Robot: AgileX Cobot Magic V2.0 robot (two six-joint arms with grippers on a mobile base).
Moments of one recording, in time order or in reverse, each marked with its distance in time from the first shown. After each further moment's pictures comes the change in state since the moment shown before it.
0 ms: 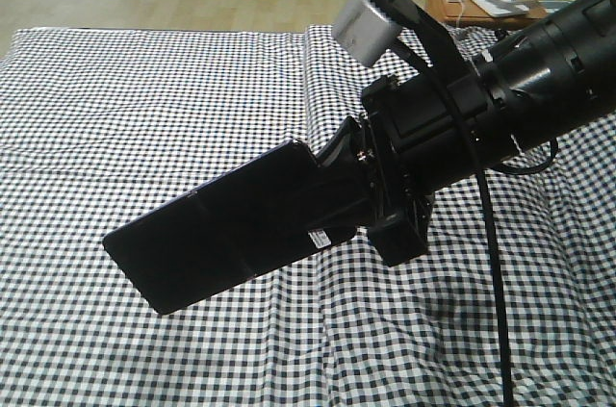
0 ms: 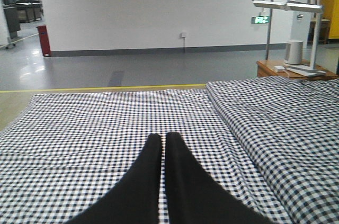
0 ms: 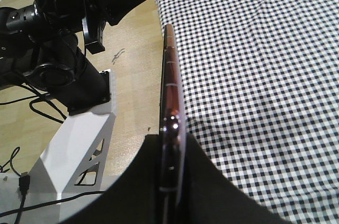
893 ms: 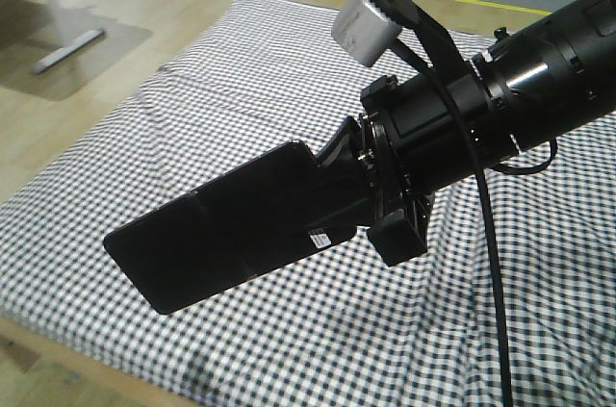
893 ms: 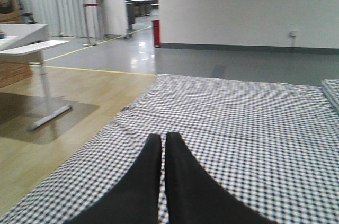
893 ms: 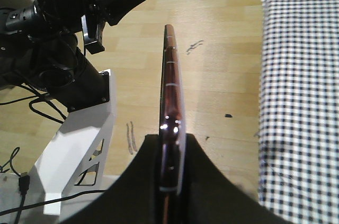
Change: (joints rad) left arm 0.000 0.000 0.000 0.000 0.000 0.000; right arm 0.000 0.000 0.000 0.000 0.000 0.000
